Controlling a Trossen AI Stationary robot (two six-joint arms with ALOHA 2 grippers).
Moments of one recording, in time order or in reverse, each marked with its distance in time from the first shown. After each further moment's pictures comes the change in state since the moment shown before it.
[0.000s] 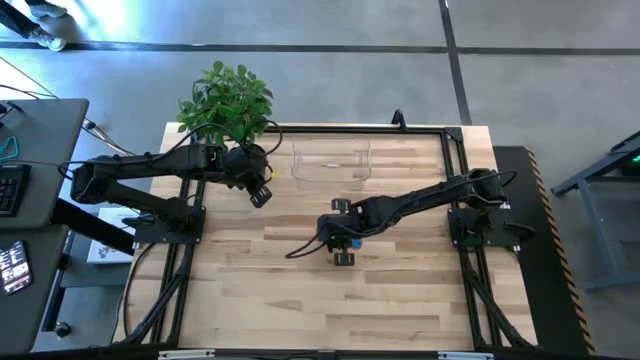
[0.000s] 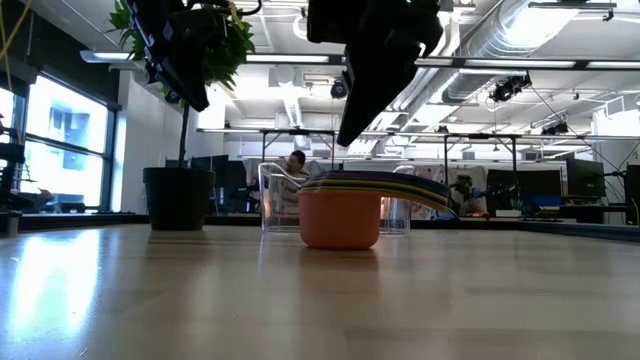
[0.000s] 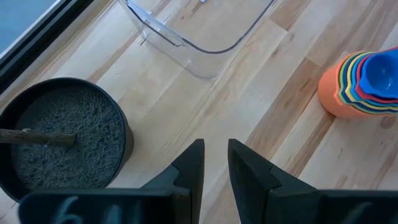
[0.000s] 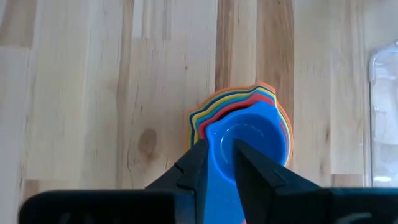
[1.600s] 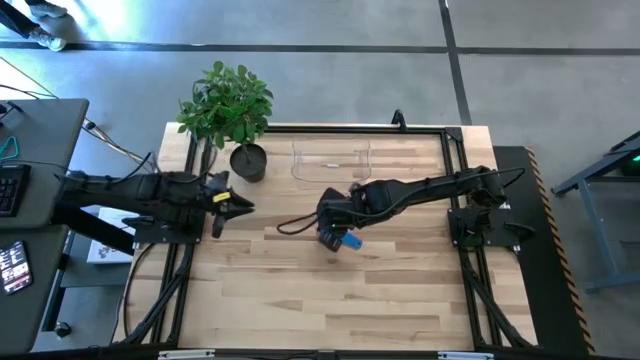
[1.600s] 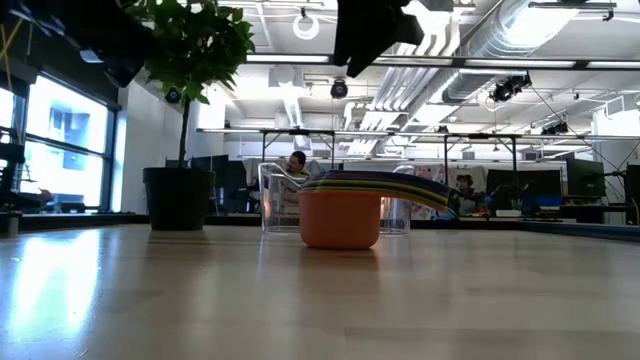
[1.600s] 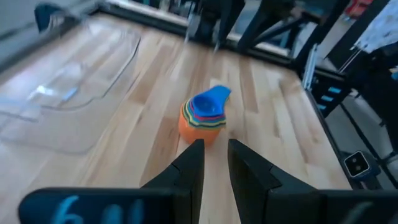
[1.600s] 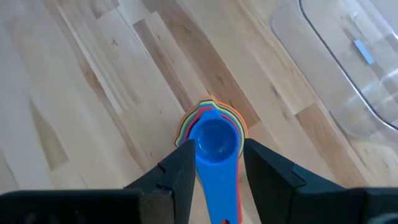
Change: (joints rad) left arm -0.283 -0.704 -0.553 0.530 0.125 0.105; right arm -0.009 -0.004 0.327 -0.358 0.121 0.594
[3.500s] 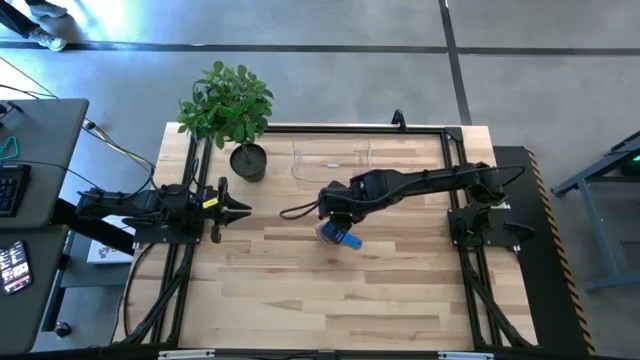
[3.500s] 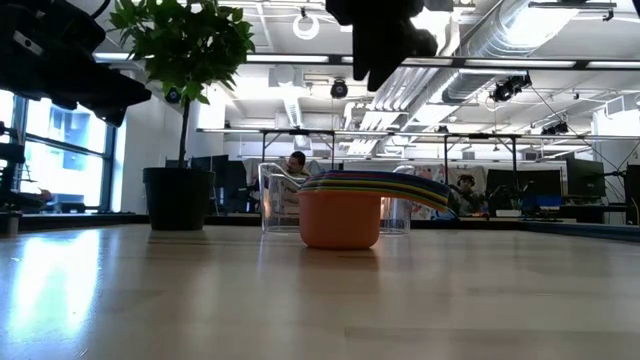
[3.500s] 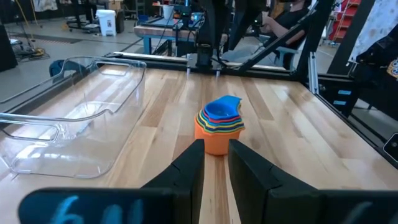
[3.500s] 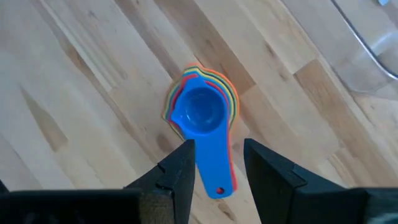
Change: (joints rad) left arm 0.000 -0.451 -0.407 0.182 -0.026 0.213; right arm -0.067 0.000 -0.002 -0.097 -0.148 0.062
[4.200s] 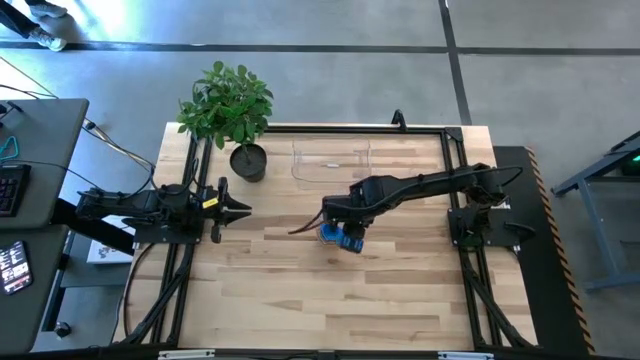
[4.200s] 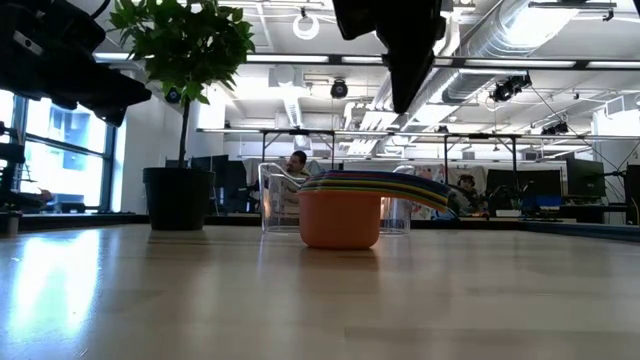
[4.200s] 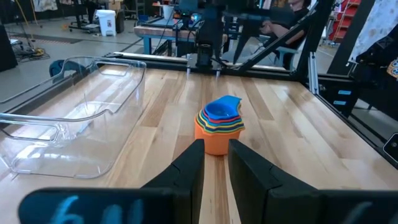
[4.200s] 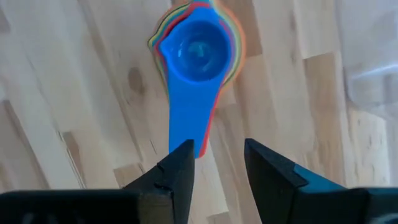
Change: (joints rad) left arm 0.000 0.000 0.000 0.000 0.000 0.000; right arm 0.011 0.001 -0.091 -0.051 -0.057 -0.367
